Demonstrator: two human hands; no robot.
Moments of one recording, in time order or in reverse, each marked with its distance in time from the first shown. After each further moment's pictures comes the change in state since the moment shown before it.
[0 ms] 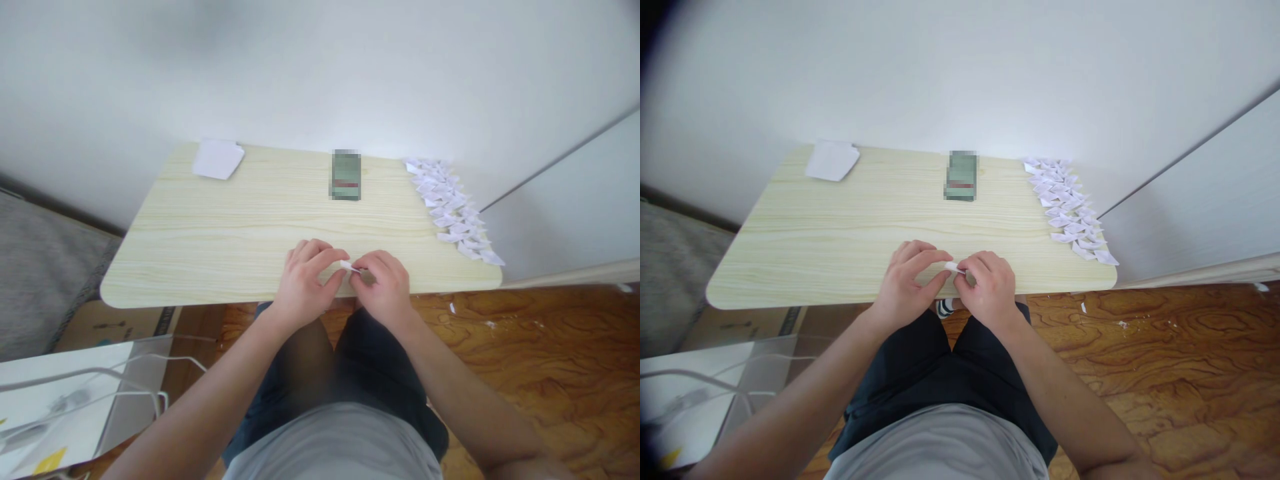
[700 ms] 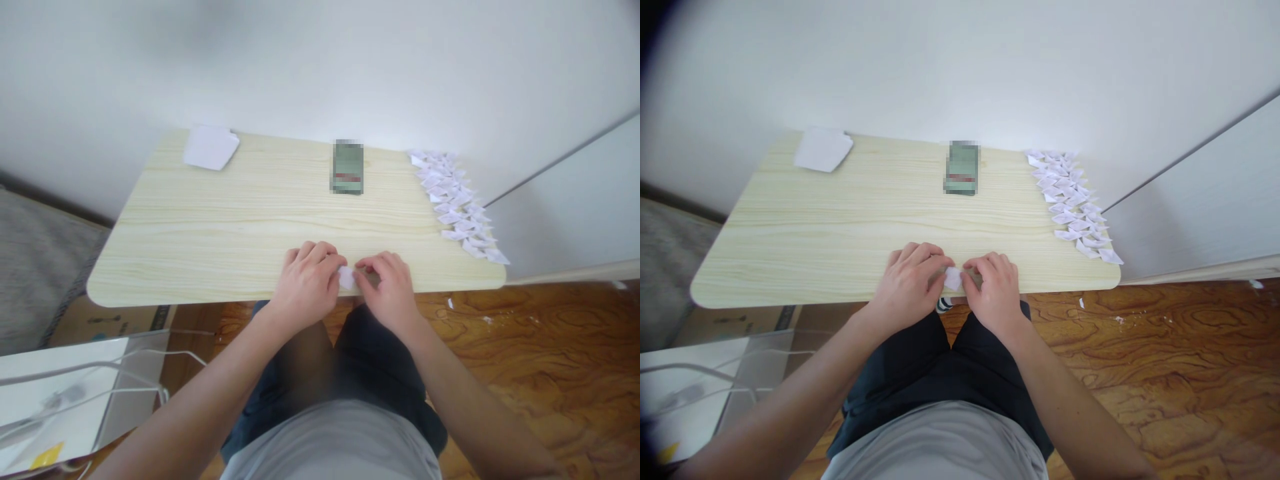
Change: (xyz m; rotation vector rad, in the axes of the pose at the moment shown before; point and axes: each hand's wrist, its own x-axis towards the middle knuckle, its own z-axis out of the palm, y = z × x) left_hand 0.000 0.001 -0.001 0.255 -0.250 -0.021; right_hand -0.007 0.002 -0.008 -0.123 -0.196 0.199
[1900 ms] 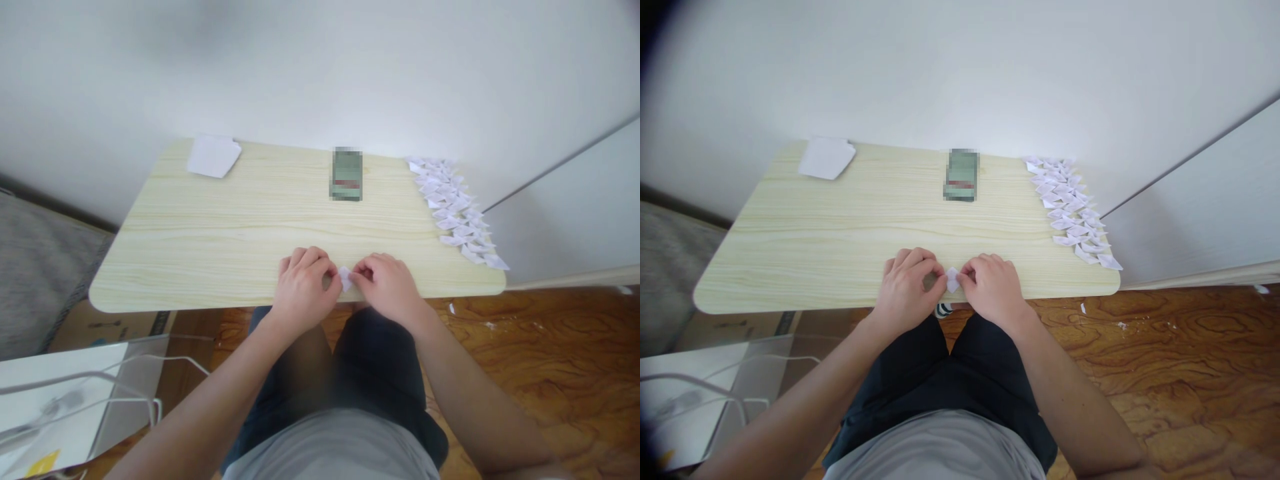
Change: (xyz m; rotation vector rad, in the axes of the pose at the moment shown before) left_hand -0.001 0.001 0.012 -0.055 0.129 -0.142; right_hand 0.032 -0.004 -0.017 -0.067 -0.245 -0.033
